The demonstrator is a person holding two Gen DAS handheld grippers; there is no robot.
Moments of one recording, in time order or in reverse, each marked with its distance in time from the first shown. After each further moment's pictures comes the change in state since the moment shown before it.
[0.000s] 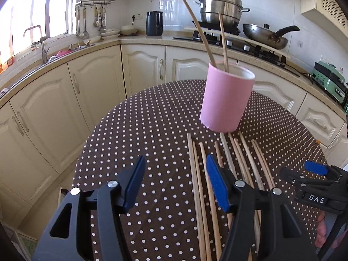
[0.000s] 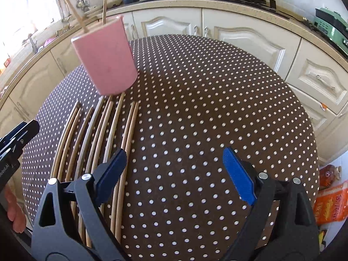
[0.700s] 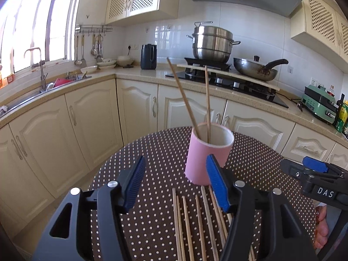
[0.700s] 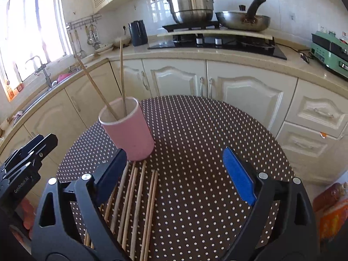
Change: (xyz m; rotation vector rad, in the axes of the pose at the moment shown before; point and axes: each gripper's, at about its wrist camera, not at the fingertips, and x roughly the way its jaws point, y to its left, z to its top) left arm -0.042 -0.017 0.065 -0.004 -0.198 -0.034; right arm -0.070 -0.002 0.063 0.027 -0.234 0.065
